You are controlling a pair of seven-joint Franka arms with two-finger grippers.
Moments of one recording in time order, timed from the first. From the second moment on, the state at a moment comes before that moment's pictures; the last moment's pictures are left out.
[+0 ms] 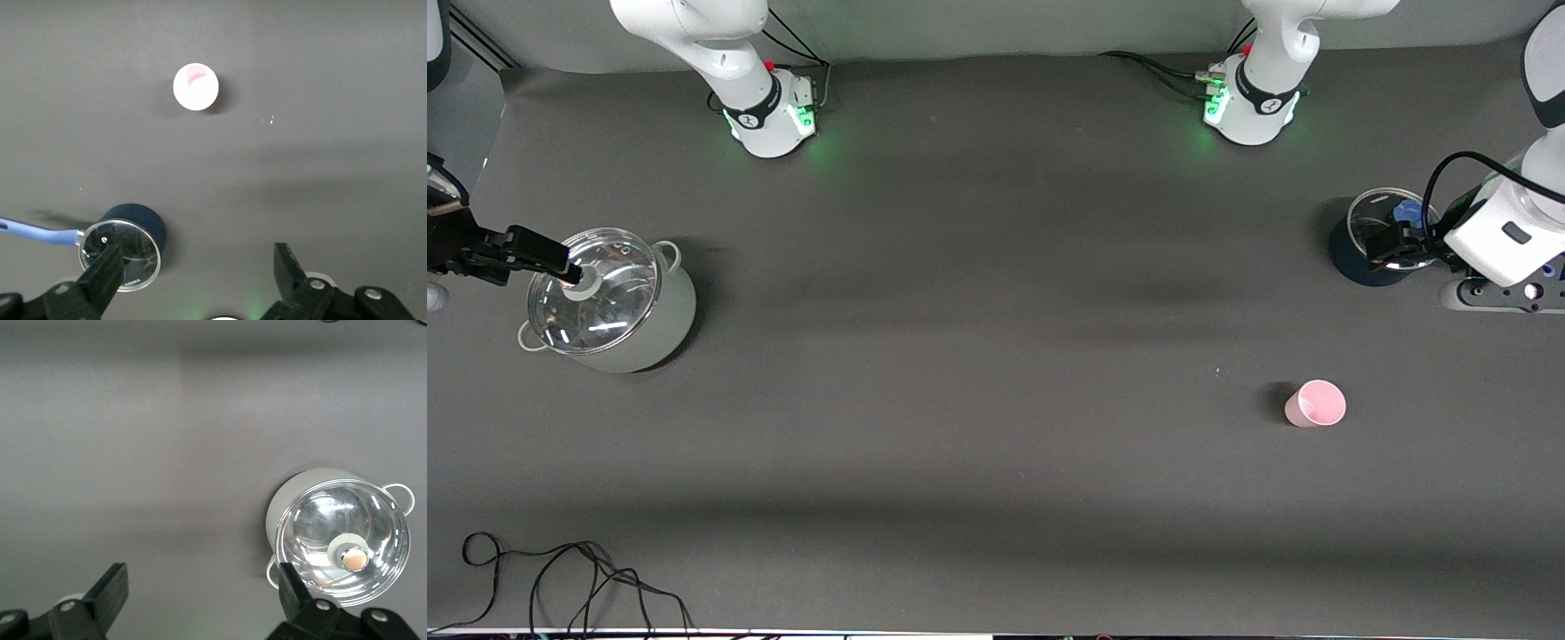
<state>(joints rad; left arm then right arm) -0.13 0.06 0.06 -1.60 0.04 1.55 0.03 -0.04 0.06 0.00 -1.50 0.04 1.53 0.00</state>
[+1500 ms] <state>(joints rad) 0.46 0.59 0.07 -1.47 -0.74 1.53 1.85 -0.04 0.06 -0.03 -1.50 0.05 1.53 0.00</state>
